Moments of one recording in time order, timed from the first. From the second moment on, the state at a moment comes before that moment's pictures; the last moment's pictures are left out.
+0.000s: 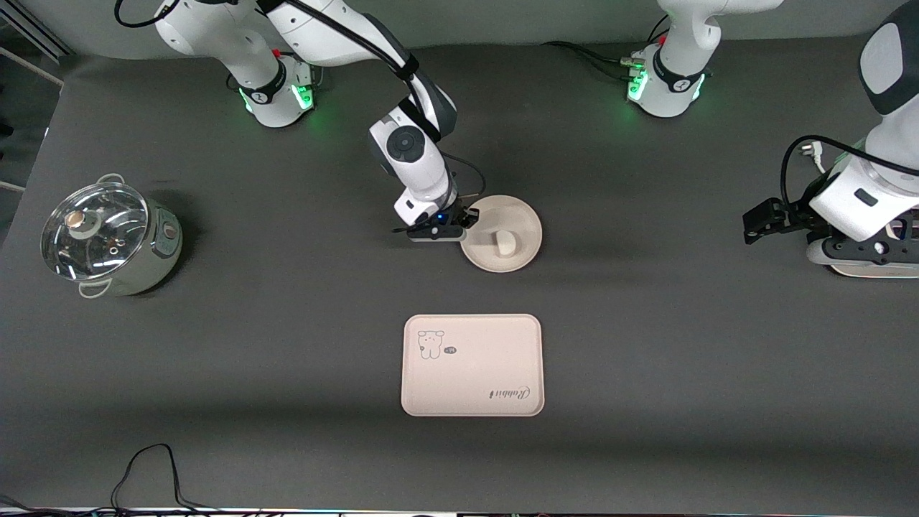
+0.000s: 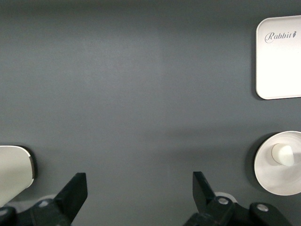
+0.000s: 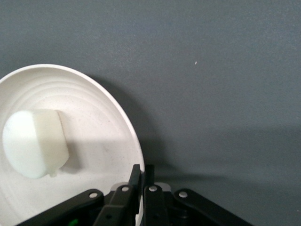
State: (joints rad) left arm -0.05 0.04 -0.04 -1.70 -0.01 1.76 -0.02; right arm 0.93 0.55 -0.05 -2.03 0.32 2.76 0.73
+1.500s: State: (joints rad) left arm -0.05 0.04 -0.04 -1.70 -0.01 1.76 -0.02; right arm 0.68 0.34 -0.07 -1.78 0.35 2.34 0.43
